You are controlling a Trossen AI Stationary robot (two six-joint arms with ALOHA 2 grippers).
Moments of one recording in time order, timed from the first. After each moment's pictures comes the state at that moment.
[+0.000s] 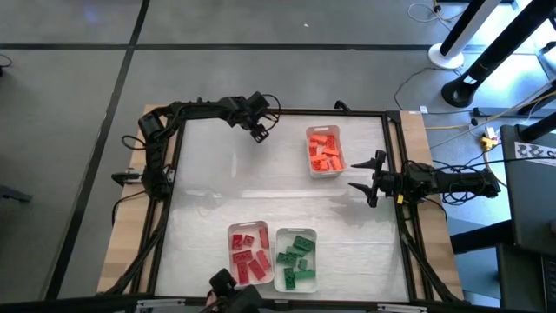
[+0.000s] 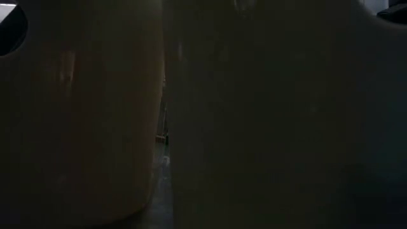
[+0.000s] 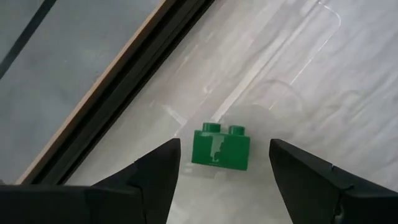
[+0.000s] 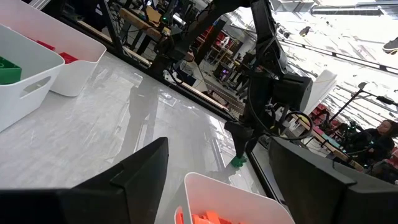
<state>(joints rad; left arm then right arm) 0.63 1.93 1.32 -0.54 -0.23 -0.02 0.08 0.00 0.04 -0.05 0.19 -0.59</state>
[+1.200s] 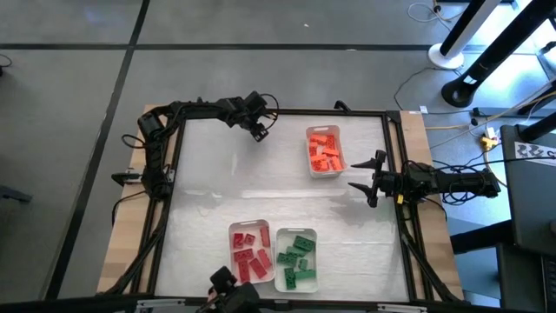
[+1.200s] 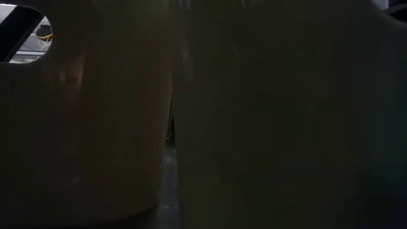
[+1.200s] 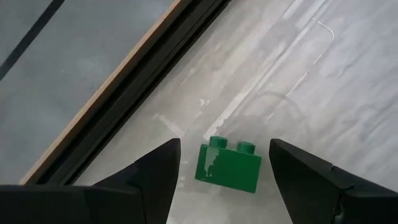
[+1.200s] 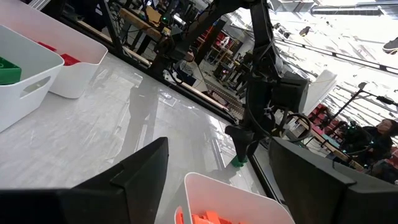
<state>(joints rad) 0.65 1.93 1.26 -0.42 -0.21 0.00 0.08 0.00 0.04 -0.05 0.19 -0.59</state>
